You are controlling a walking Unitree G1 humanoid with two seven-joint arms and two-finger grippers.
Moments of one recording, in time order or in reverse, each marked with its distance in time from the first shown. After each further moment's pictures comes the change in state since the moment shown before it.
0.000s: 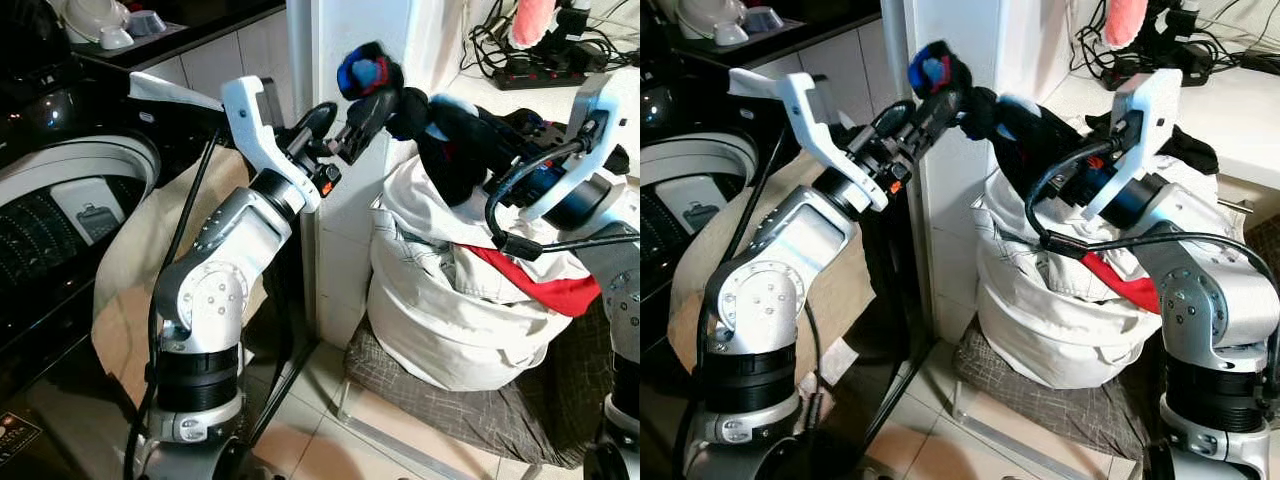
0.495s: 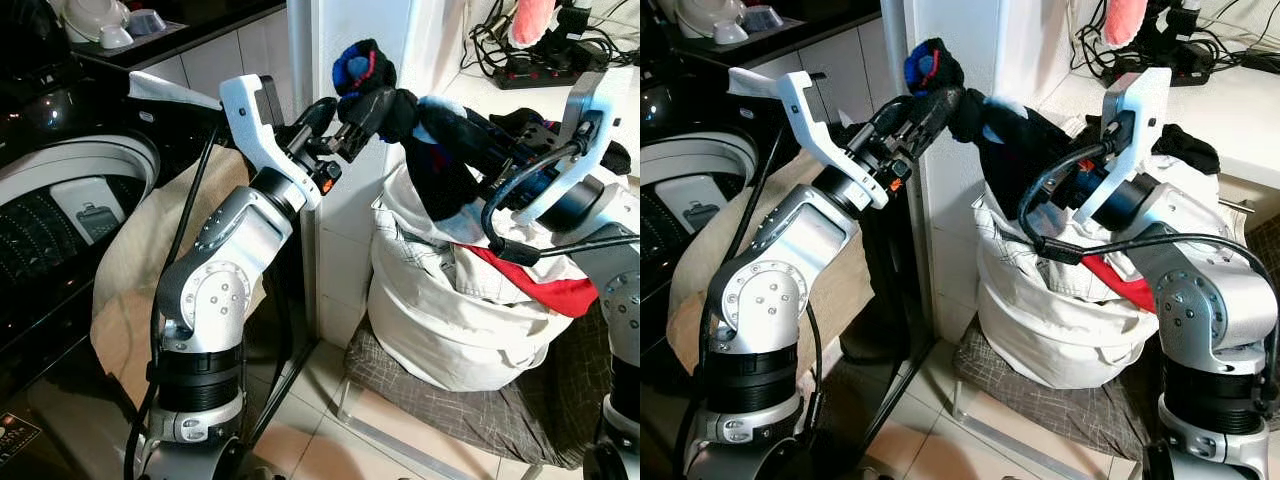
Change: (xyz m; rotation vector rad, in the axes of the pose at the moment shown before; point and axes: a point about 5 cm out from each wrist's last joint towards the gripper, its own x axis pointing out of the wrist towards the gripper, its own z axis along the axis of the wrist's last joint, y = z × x) left arm 0.001 -0.002 0.003 -0.024 -0.042 -0.018; right arm 0.004 0.009 0.001 0.017 -0.004 0.050
